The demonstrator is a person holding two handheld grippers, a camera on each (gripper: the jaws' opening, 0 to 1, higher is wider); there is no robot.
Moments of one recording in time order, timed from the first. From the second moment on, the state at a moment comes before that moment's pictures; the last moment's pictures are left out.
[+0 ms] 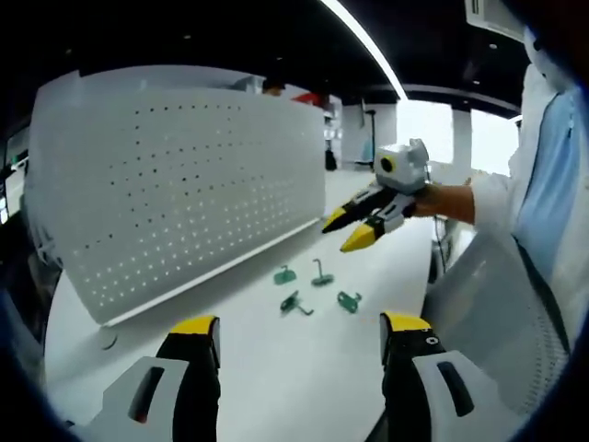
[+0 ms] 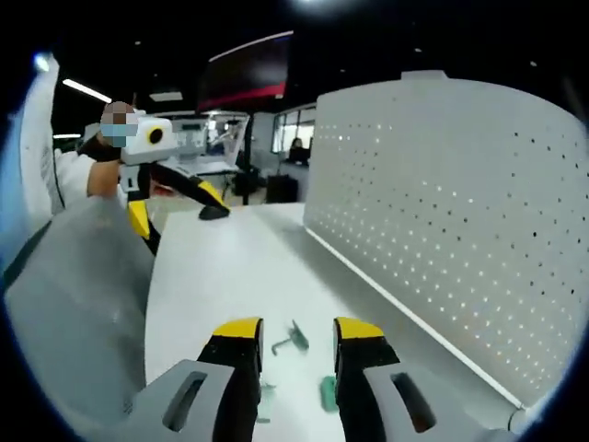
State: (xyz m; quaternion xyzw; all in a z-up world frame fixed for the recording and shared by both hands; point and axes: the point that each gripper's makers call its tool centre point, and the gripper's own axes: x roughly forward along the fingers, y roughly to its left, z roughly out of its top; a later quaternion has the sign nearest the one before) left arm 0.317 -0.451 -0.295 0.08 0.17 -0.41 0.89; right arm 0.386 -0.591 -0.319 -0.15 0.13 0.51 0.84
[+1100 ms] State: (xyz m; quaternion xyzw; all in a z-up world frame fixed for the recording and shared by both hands) left arm 0.315 -0.452 -0.301 0.09 0.18 -0.41 0.89; right arm 0.414 -0.564 -0.396 -0.20 0.20 0.52 0.80
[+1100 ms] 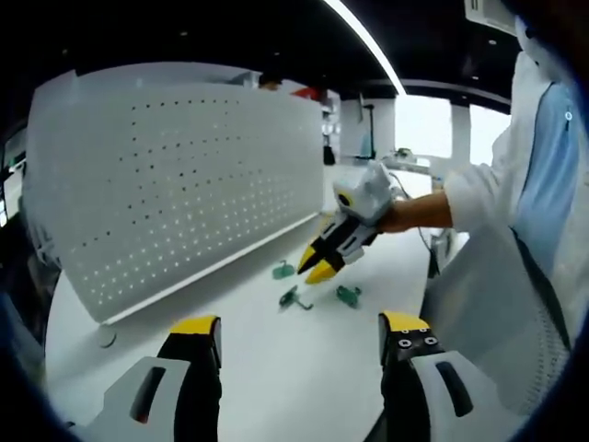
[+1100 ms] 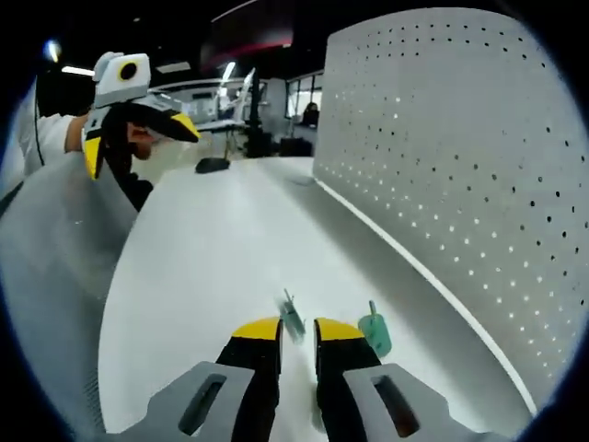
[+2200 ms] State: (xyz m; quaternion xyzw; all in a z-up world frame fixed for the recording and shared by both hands) left arm 0.317 -0.450 -0.307 0.09 0.19 -0.40 0.89; right arm 0.427 -0.558 -0.426 -0.22 0.22 0.53 0.79
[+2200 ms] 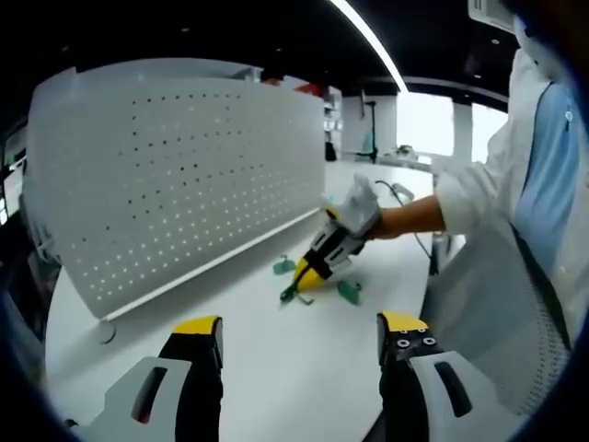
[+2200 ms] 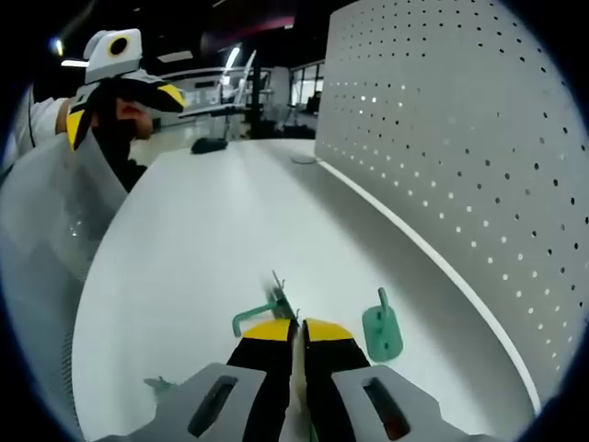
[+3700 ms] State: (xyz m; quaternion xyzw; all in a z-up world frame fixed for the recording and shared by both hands) left arm 0.314 -0.459 -0.303 0.10 0.18 -0.42 0.88; right arm 0.413 -0.538 -0.365 -0.25 0.18 0.54 0.79
